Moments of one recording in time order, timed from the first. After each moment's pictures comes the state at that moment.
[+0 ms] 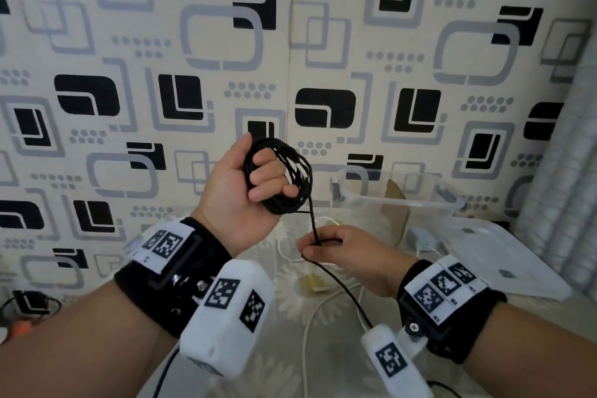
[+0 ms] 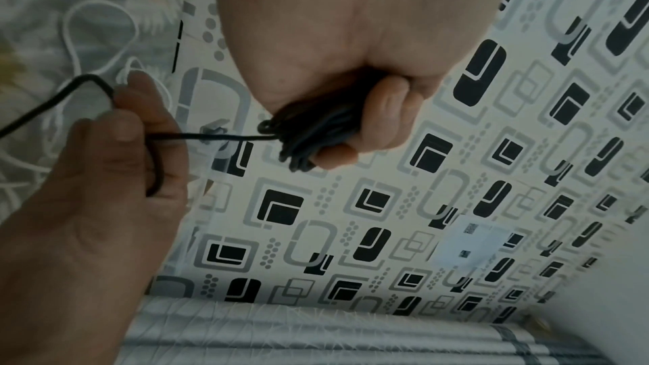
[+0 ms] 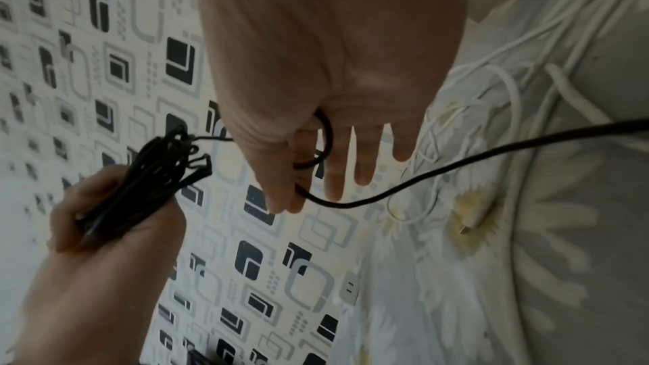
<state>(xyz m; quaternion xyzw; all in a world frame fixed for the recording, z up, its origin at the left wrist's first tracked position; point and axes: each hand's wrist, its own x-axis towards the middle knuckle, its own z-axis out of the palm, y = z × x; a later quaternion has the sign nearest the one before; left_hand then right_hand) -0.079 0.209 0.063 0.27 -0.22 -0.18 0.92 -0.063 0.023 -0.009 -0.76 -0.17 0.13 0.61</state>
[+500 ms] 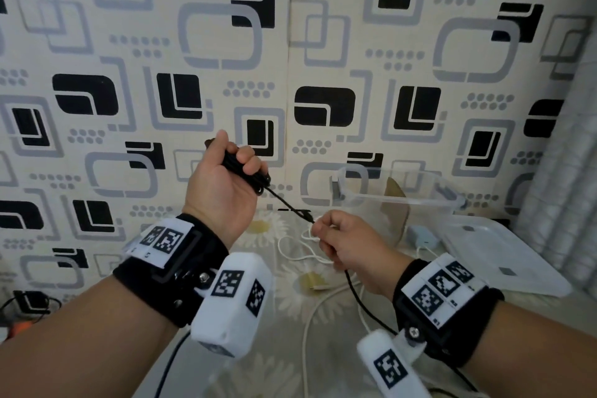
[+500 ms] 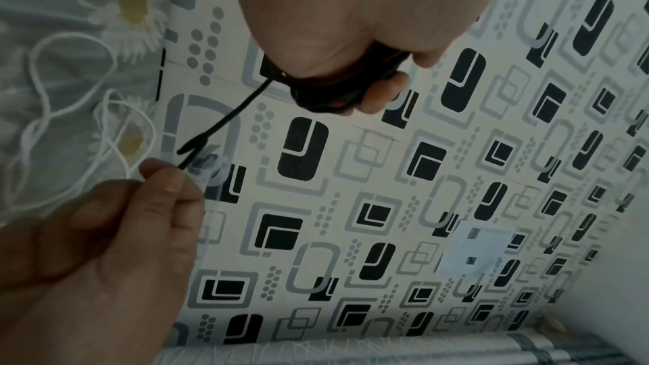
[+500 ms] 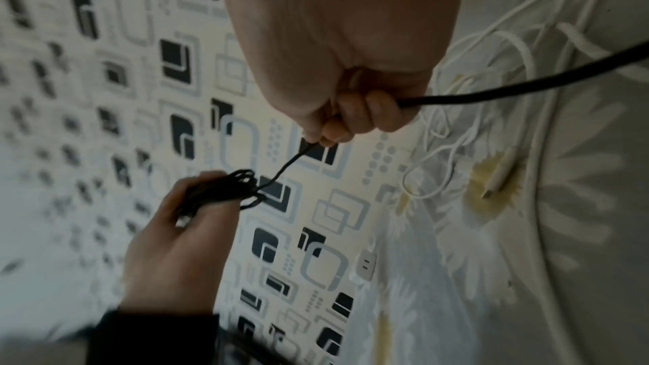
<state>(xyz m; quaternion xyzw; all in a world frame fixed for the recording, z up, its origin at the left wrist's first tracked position) -0.063 0.215 0.062 0.28 -0.13 0.10 0.94 -0.064 0.033 -0.004 -0.79 -0.09 0.03 0.61</state>
